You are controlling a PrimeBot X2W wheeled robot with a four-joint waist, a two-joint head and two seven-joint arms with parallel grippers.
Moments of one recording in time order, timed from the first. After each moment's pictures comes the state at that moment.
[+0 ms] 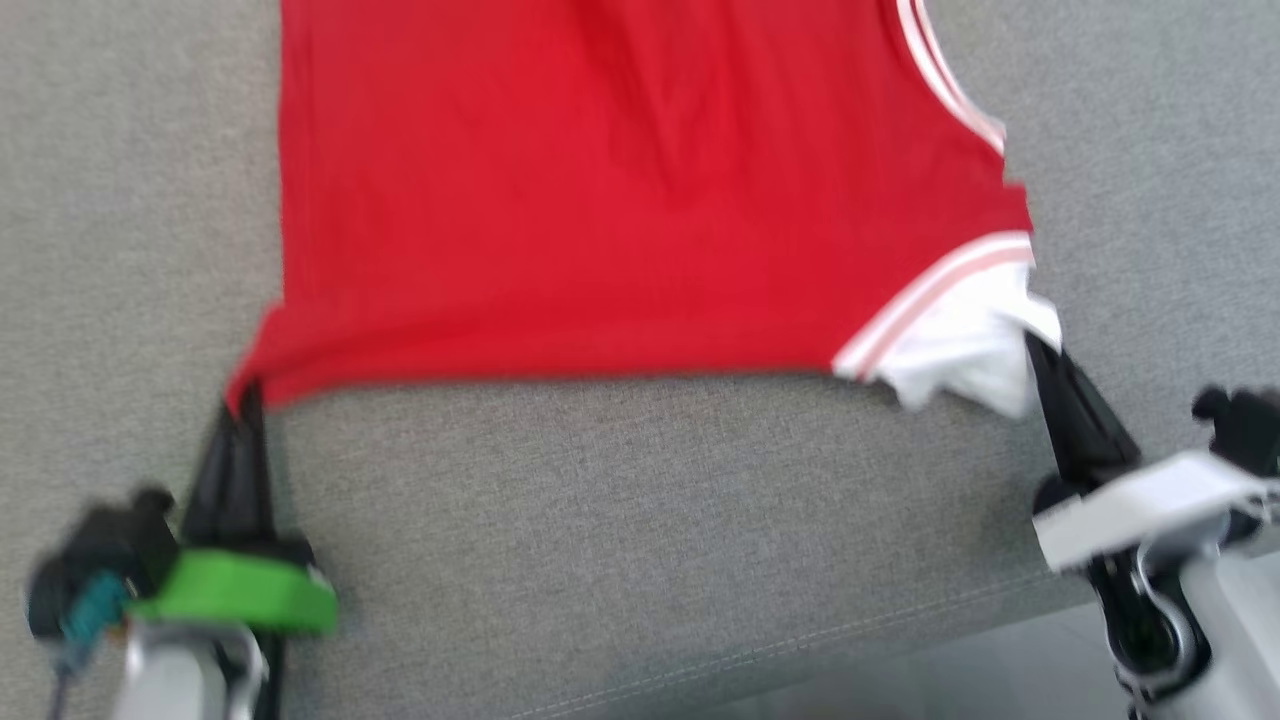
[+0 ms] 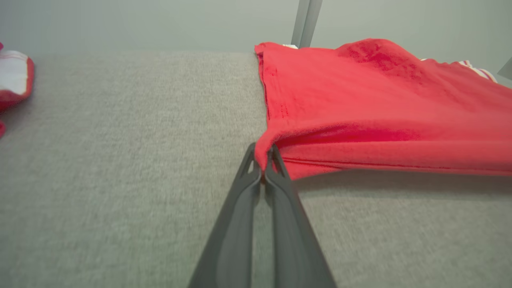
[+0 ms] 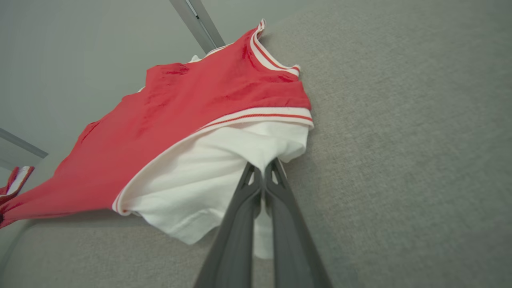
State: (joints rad) left arm -0.23 0.22 -0.04 0.23 -0.32 -0.09 -0.26; right arm -0.24 -0.33 0.20 0.16 0.78 0.13 -0.18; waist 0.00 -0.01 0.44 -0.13
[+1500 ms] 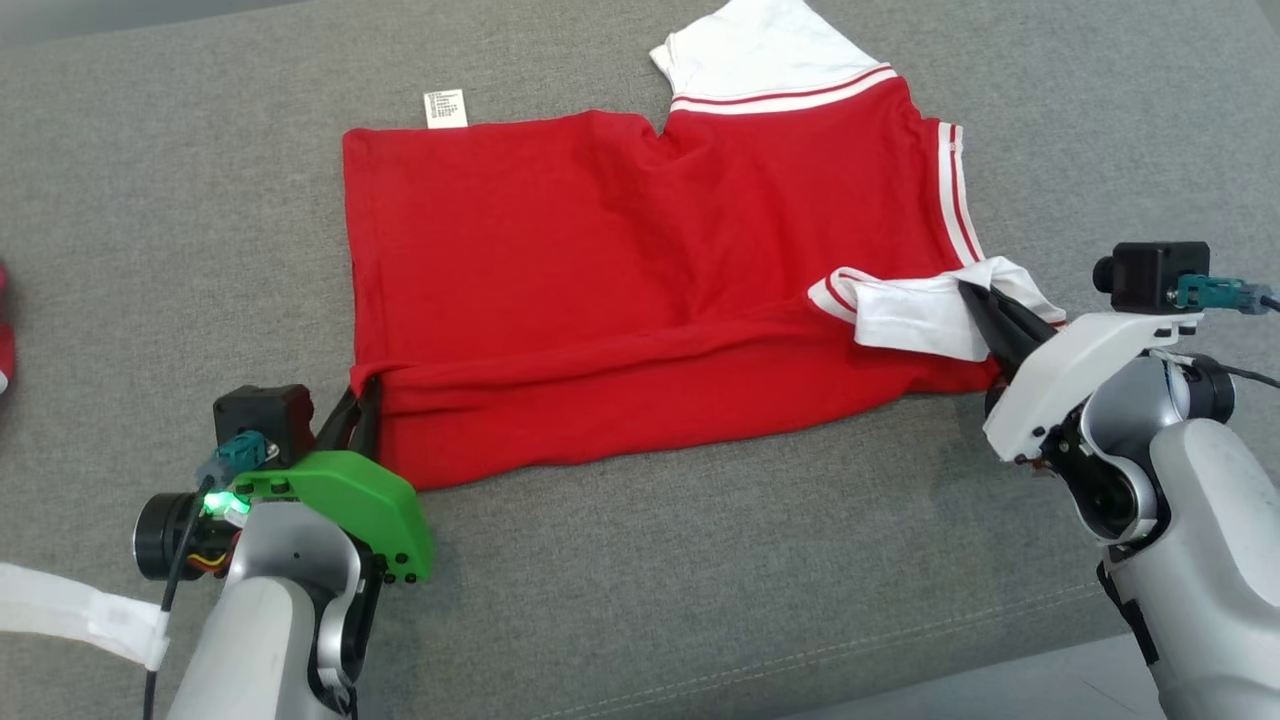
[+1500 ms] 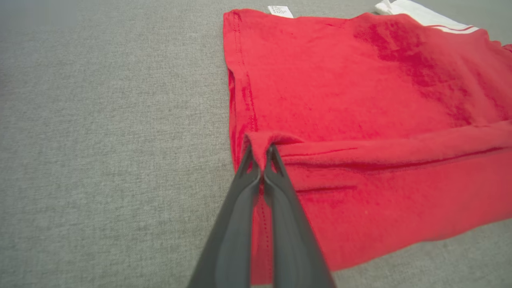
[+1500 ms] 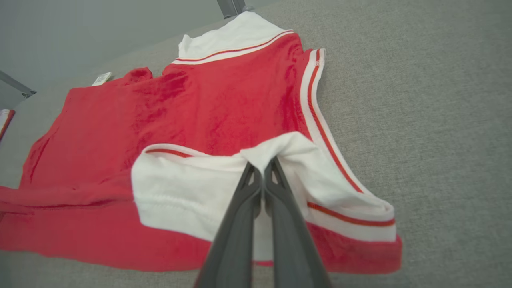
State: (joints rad) left arm -0.24 0.15 -0.18 0.11 -0.30 0.06 0.24; right arm -0.42 -0.26 0.14 0.24 0.58 0.13 0.28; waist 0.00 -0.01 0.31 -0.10
